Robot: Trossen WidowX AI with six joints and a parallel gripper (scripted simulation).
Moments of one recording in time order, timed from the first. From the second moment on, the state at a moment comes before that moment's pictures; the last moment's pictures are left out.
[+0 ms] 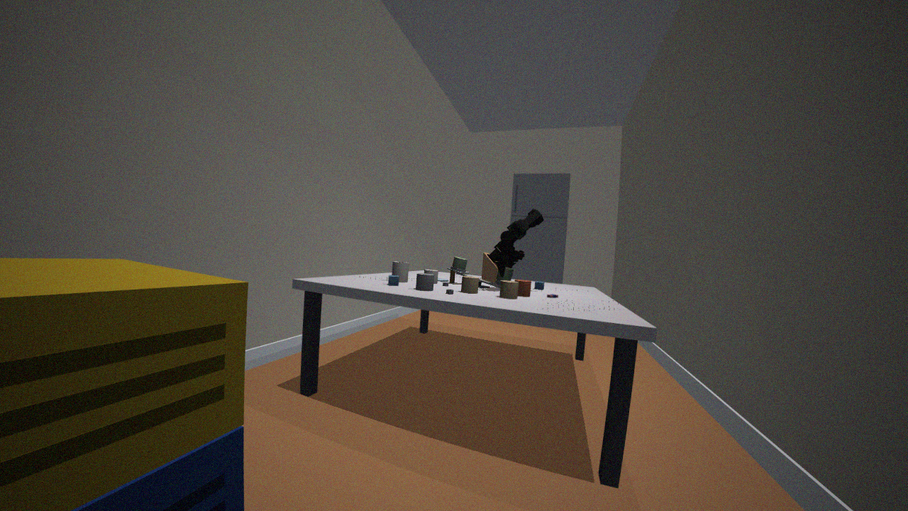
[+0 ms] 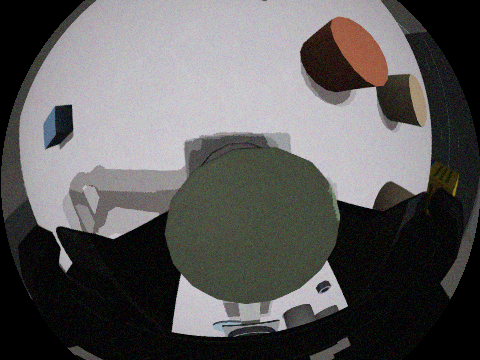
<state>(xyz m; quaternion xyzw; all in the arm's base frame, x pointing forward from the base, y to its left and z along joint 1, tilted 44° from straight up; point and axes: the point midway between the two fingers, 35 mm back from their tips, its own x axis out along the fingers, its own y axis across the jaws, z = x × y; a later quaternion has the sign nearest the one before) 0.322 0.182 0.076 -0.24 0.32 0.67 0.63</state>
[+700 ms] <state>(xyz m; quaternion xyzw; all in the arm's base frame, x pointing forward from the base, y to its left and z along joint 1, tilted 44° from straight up) 0.327 0.163 0.095 -0.24 0.32 0.67 0.63</state>
